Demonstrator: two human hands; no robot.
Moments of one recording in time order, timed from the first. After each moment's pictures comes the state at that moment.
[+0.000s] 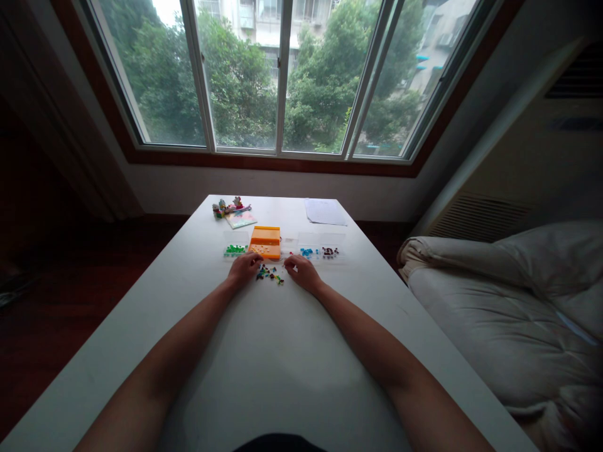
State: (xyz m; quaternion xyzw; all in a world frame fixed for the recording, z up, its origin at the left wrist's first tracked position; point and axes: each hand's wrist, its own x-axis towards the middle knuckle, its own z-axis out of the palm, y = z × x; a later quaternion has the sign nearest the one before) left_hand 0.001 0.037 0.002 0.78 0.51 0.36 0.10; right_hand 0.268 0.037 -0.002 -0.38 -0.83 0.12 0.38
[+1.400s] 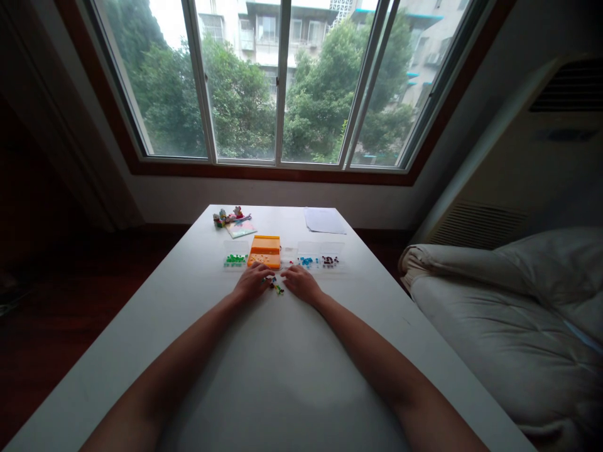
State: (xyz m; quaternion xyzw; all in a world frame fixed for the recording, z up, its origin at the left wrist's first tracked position) left_hand 0.025 0.023 0.013 0.87 0.41 0.28 0.04; right_hand 0.268 0.037 -0.004 -0.38 -0.87 0.06 0.31
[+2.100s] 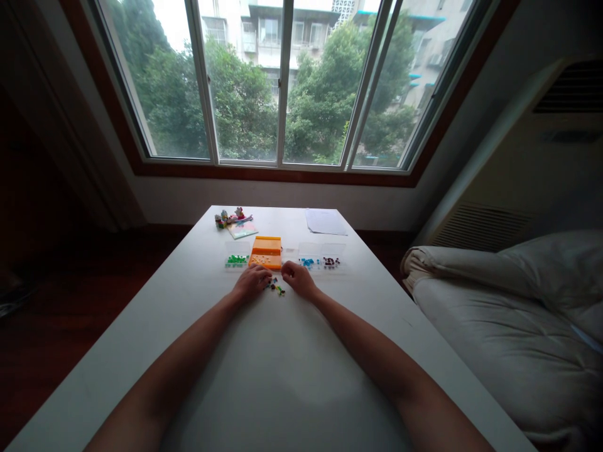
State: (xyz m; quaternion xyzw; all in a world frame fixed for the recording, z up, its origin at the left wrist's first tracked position) left_hand 0.016 0.023 0.012 0.84 0.44 0.30 0.09; right_hand 0.244 0.037 0.015 -0.41 -0.79 0.18 0.41
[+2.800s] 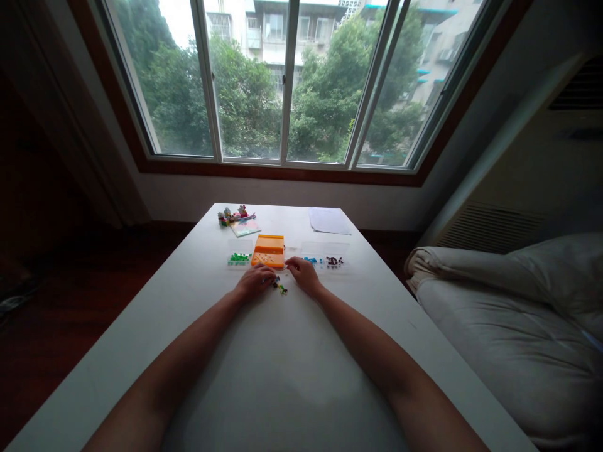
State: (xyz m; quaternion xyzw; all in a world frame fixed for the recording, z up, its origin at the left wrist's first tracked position) left_hand 0.016 0.022 0.014 0.88 0.38 0.28 0.09; right_hand 0.250 0.059 0.003 -0.44 -0.76 0.18 0.44
